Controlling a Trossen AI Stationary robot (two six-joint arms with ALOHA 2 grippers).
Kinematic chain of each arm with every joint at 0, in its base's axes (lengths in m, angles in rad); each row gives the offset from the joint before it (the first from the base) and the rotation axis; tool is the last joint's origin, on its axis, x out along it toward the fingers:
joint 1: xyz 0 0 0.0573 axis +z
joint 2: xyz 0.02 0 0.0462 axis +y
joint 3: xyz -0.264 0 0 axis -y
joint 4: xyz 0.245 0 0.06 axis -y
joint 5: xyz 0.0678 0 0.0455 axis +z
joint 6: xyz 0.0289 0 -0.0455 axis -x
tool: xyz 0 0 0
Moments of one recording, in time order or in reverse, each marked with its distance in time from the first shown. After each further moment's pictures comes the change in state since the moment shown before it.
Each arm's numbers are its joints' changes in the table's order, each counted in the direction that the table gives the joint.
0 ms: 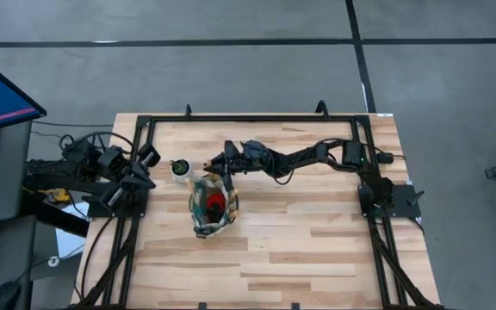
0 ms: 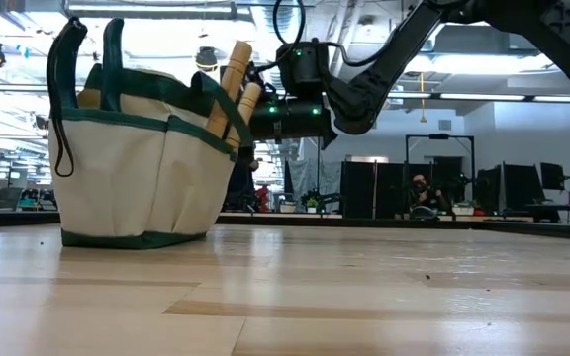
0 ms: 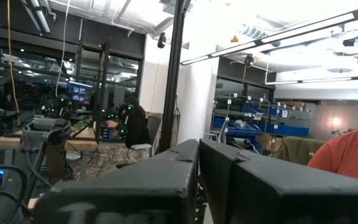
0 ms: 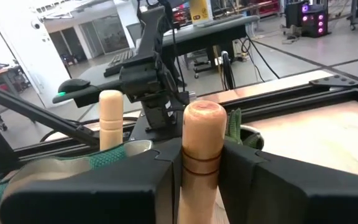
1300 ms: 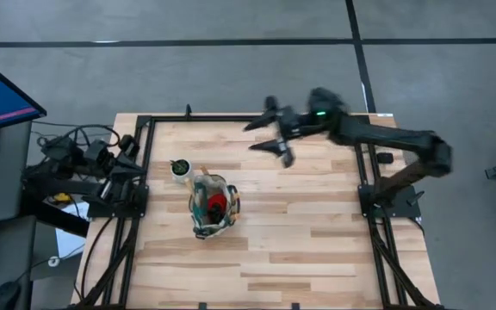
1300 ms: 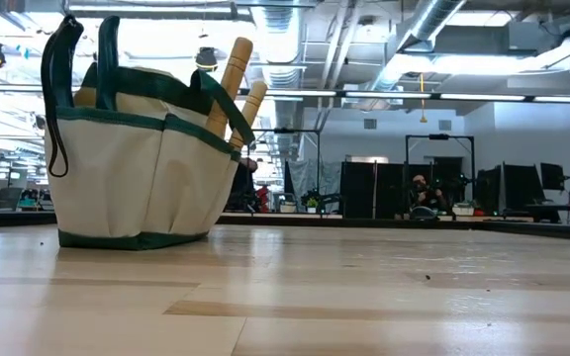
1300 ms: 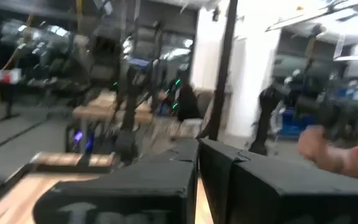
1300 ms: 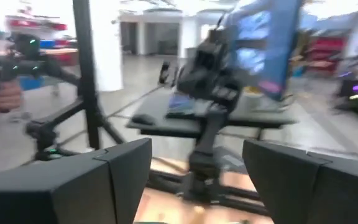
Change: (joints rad) left arm 0.037 -0.179 0.127 -0.459 0.185 -0.081; right arm -0.088 -0.767 0.000 -0.673 0.305 0.293
